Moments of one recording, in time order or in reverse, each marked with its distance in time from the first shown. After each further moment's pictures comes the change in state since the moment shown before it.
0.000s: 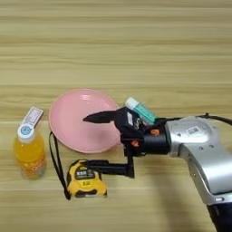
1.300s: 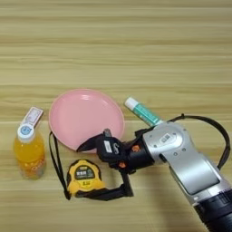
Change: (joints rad) arm -0.067 -0.010 0.232 0.134 -0.263 -0.182 0.037
